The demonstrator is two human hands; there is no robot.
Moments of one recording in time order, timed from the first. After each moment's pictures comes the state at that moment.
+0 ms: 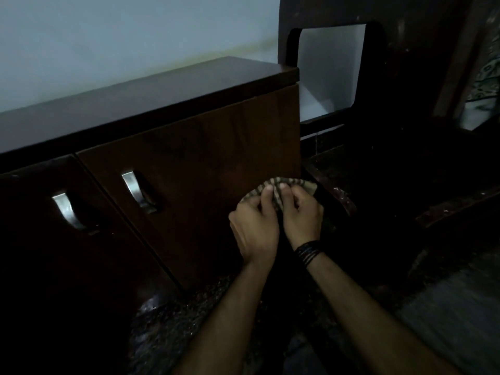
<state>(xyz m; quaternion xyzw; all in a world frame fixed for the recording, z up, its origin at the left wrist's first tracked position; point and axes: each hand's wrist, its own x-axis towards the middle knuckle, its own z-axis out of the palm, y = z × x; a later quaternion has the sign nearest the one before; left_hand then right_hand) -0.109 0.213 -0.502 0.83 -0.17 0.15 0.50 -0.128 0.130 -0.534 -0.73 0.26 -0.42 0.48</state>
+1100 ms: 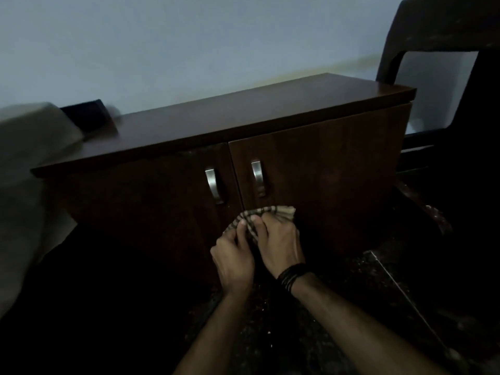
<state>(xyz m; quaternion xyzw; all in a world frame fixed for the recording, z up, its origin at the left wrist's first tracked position) -0.091 0.411 -0.515 0.86 0.00 0.20 0.47 -0.110 0.317 -0.500 -0.87 0.05 -0.32 0.37</state>
